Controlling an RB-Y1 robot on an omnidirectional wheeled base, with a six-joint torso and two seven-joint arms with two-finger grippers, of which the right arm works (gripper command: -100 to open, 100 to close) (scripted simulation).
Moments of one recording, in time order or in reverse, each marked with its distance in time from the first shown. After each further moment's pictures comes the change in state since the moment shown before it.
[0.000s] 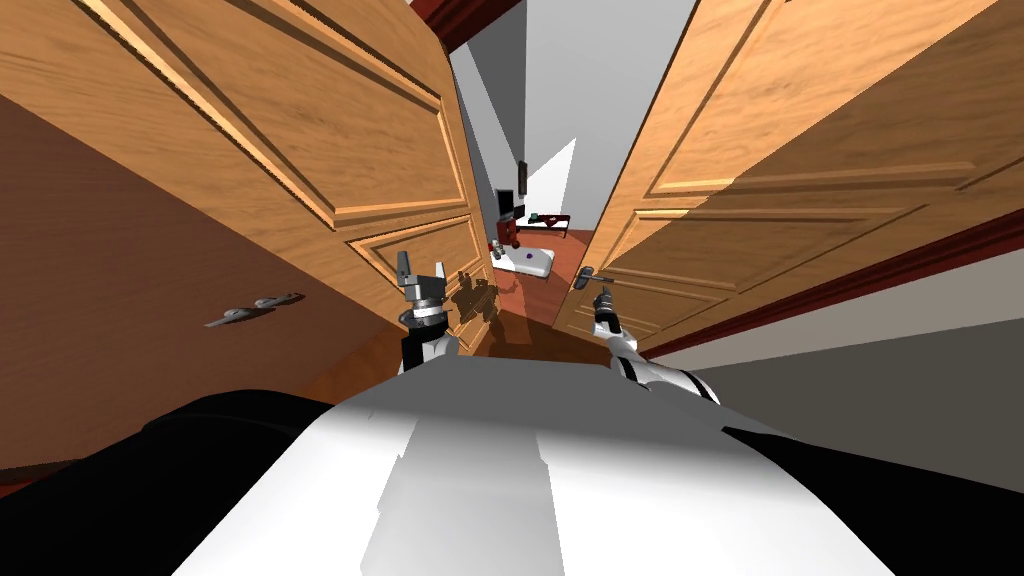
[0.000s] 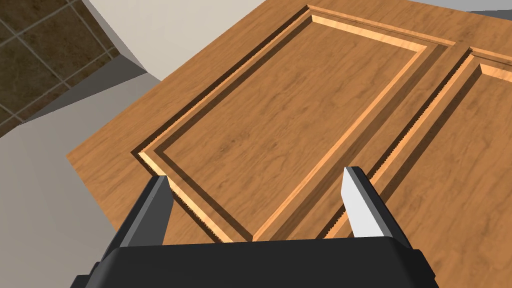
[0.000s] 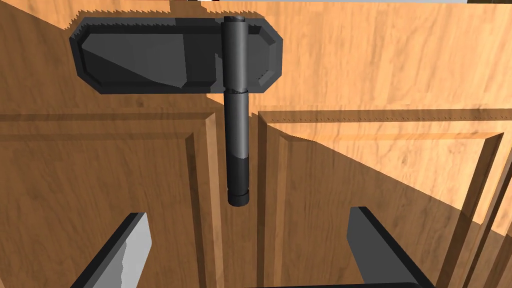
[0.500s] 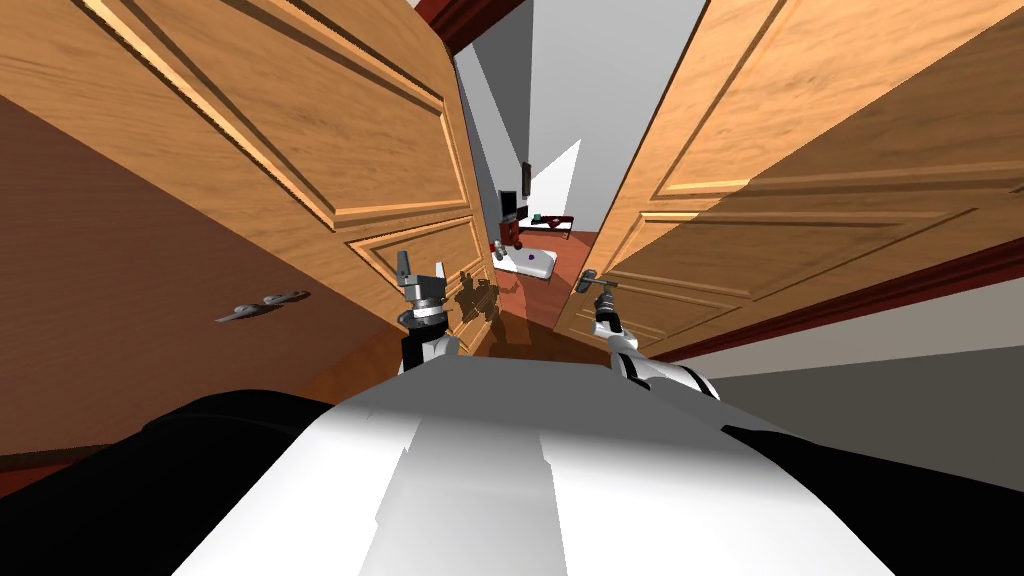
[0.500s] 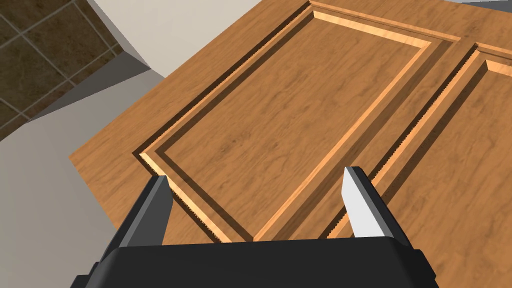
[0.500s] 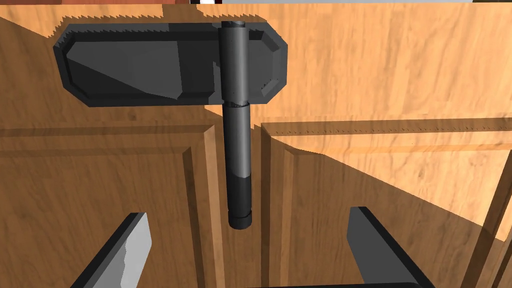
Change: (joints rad) arm -0.031 -0.013 -0.010 0.060 -0.008 -0.005 -0.004
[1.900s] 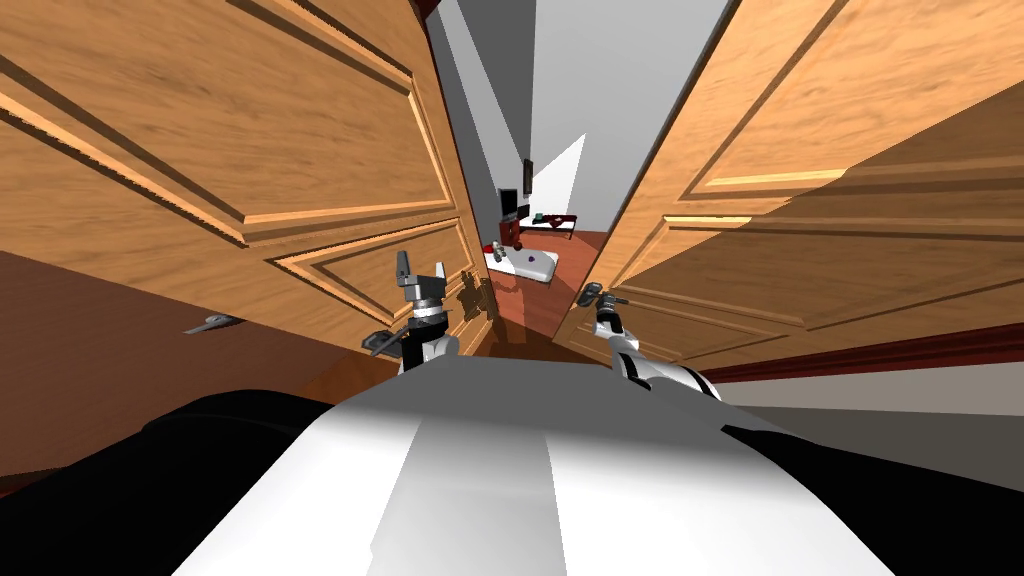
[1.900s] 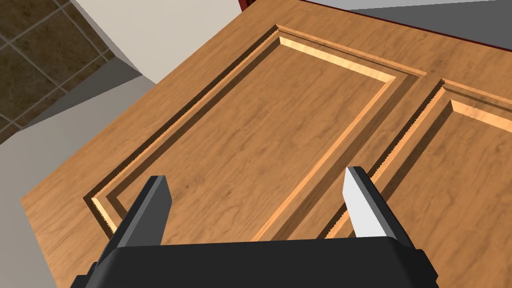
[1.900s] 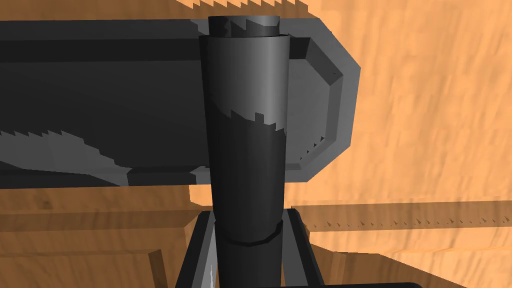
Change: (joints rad) arm 0.001 -0.003 -0.012 0.010 -0.005 -0.002 0.006
